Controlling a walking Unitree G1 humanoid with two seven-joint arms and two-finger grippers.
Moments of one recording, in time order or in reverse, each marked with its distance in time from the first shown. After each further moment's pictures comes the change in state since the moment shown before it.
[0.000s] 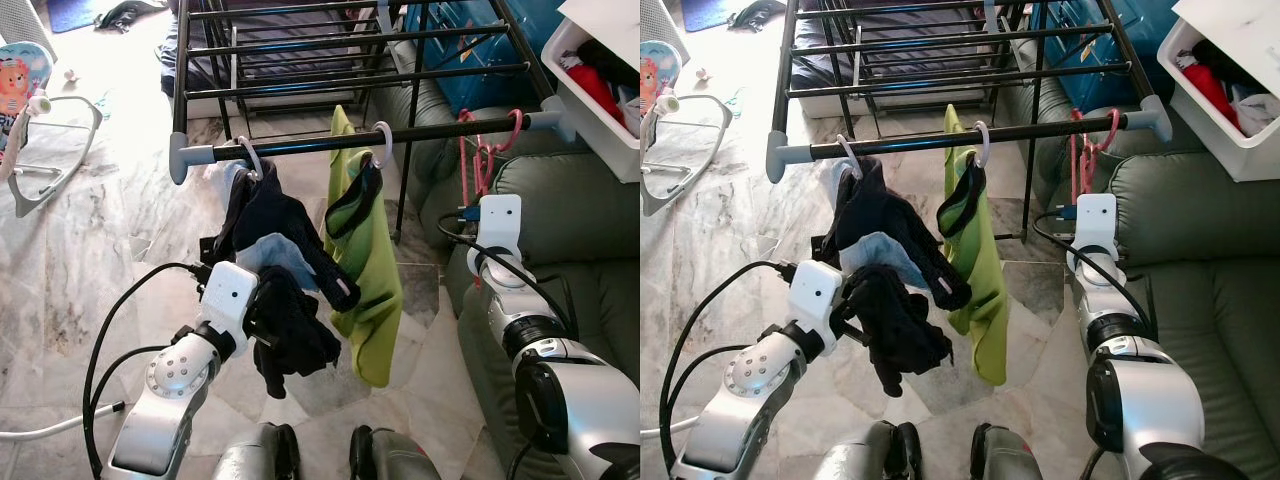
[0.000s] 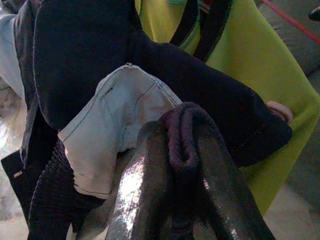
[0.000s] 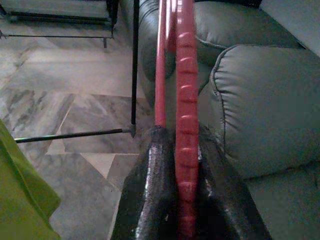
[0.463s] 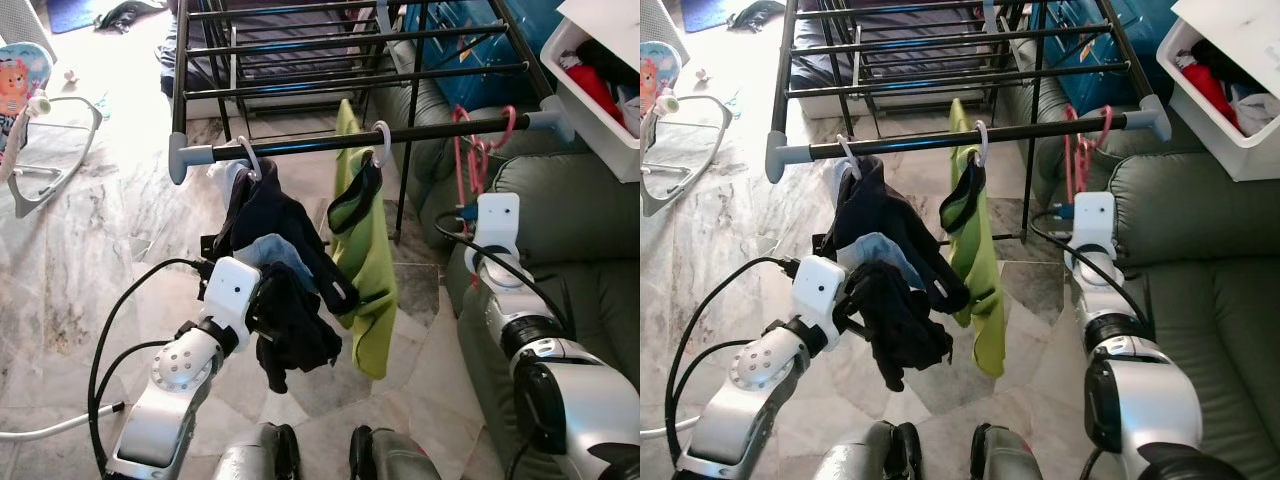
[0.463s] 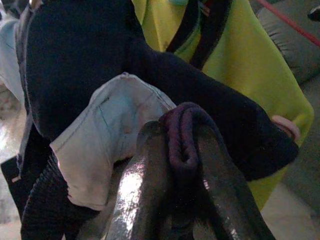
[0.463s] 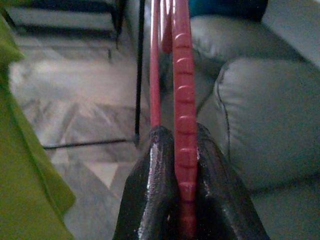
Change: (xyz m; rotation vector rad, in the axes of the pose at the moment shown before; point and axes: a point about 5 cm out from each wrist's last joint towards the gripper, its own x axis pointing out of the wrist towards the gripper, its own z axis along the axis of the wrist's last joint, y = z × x) left arm 0.008 0.001 0.003 0.002 -0.012 0.018; right arm 0.000 0.007 0.008 0.000 -0.064 0.022
